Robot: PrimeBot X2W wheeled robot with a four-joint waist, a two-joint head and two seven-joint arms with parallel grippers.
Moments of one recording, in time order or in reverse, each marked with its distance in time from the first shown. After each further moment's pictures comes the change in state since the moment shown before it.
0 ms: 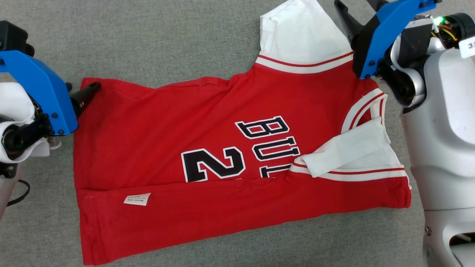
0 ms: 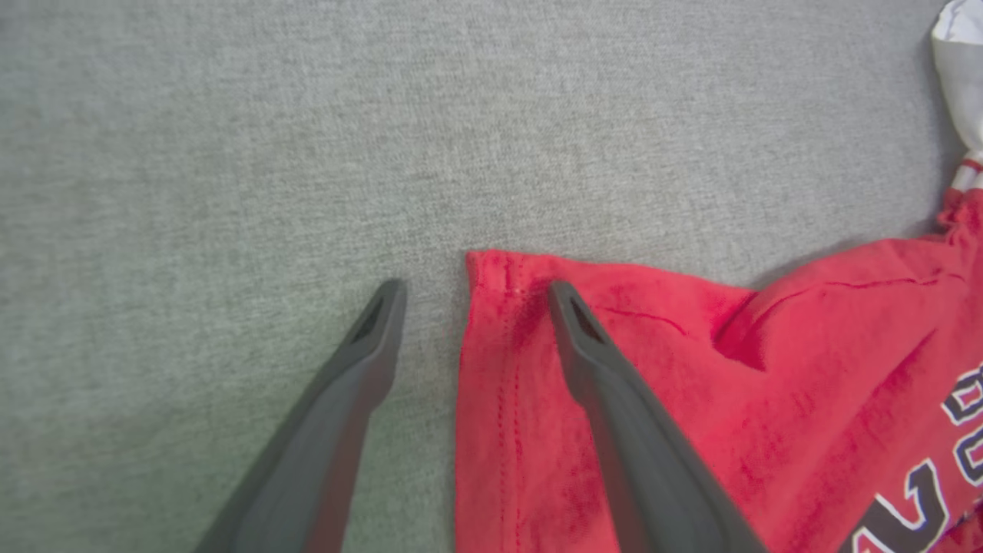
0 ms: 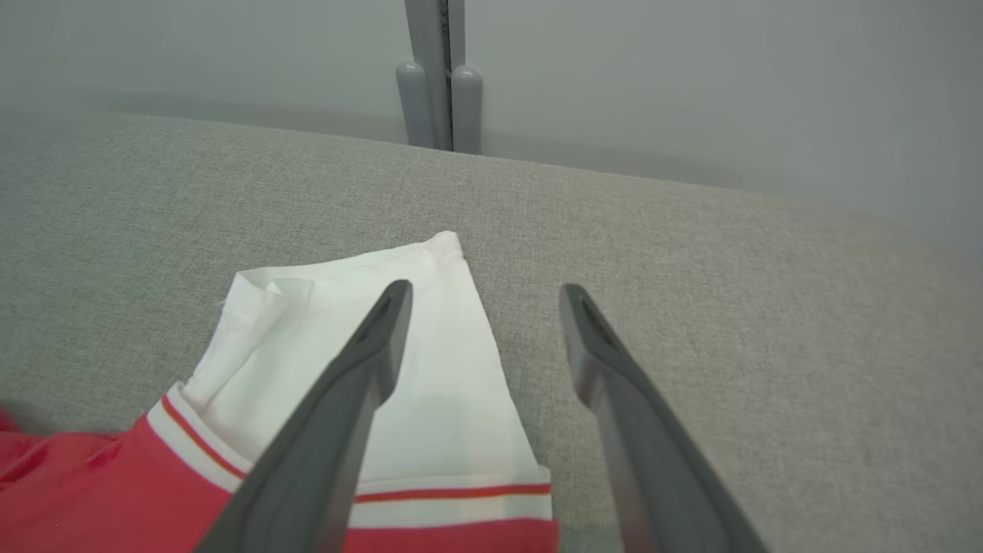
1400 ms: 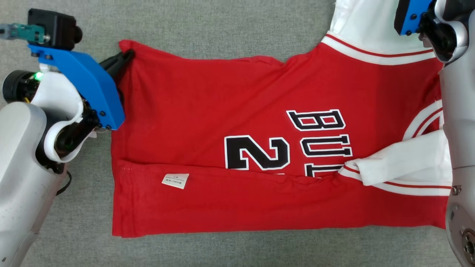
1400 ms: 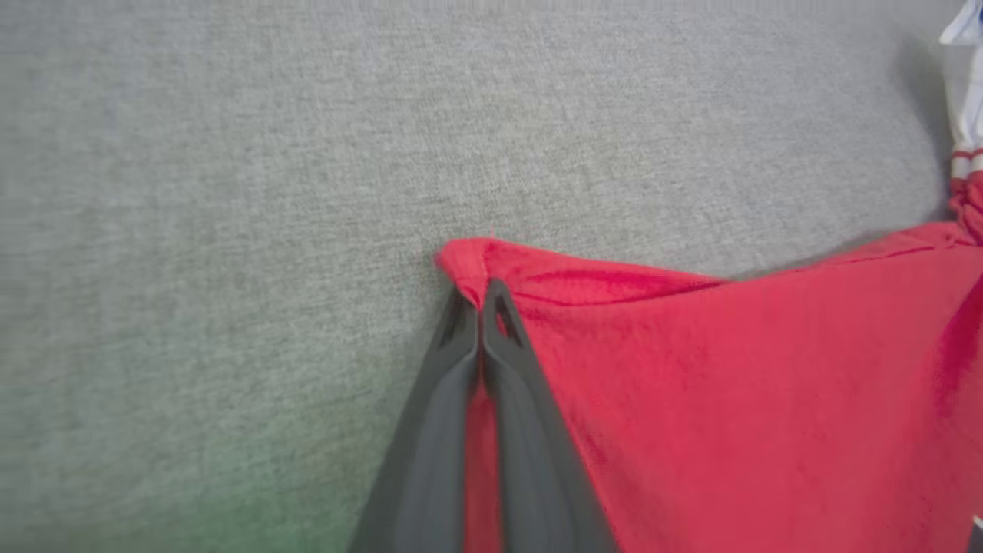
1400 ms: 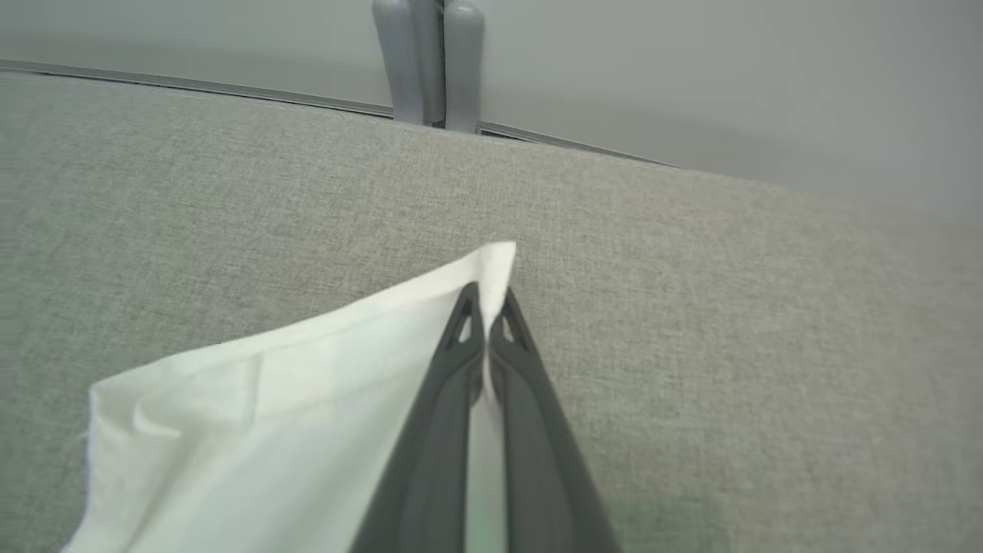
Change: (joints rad) left arm -0.038 -0.136 -0.056 0.013 0.121 -0.087 -0.272; right arm -0.214 -0.050 -0.119 0.249 -0.148 0.000 0.024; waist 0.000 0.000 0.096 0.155
